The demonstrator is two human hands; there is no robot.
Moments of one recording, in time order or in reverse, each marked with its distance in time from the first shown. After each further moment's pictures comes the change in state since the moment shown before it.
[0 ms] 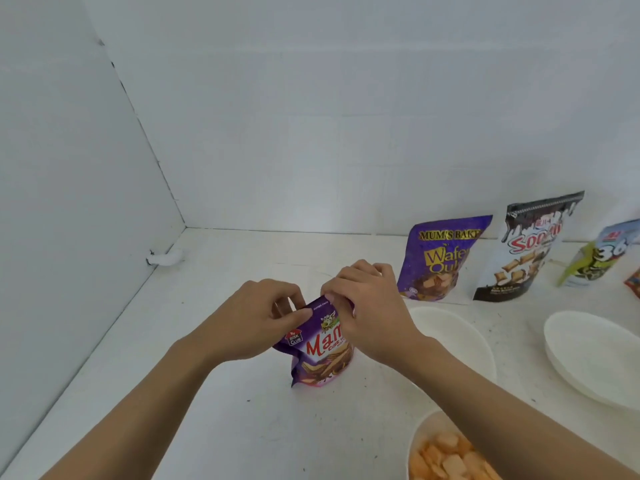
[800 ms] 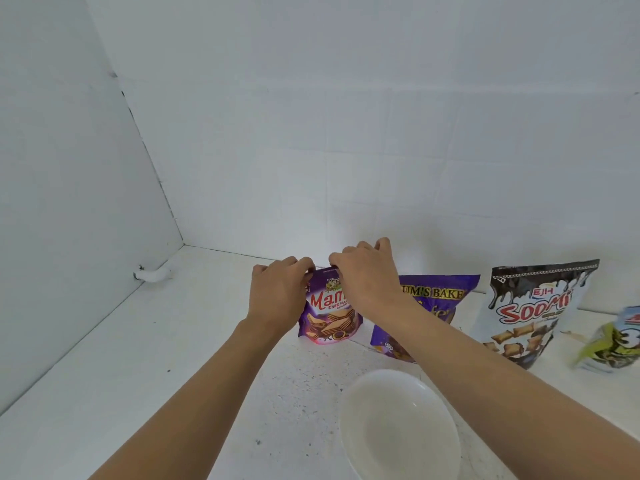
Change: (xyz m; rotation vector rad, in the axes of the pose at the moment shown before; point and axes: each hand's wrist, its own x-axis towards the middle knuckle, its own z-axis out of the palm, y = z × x) left_hand 0.148 0.055 0.050 0.342 0.502 -0.146; right_hand 0.109 0.117 -0.028 -0.424 -0.155 -0.077
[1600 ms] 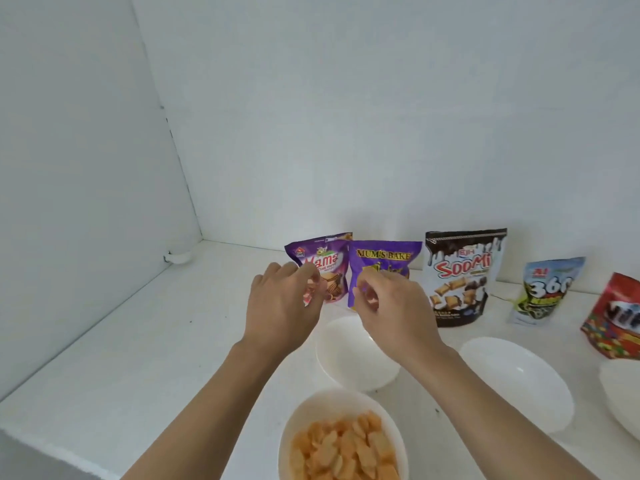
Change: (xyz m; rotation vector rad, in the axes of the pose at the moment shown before) left_hand -0.169 0.089 -0.062 -0.044 0.362 0.072; right_hand -0.214 0.000 -0.071 0.402 0.322 0.105
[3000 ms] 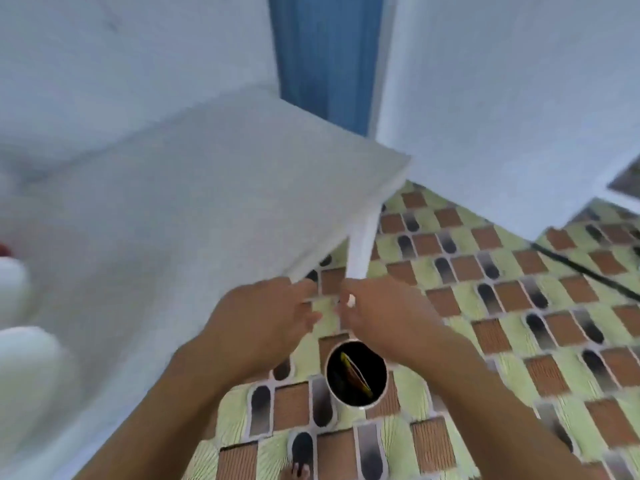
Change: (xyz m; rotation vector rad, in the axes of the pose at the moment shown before) left_hand -0.290 0.774 0.069 -0.191 -1.028 1.090; right_hand -0.593 0.355 -0.498 -0.298 -0.402 1.092
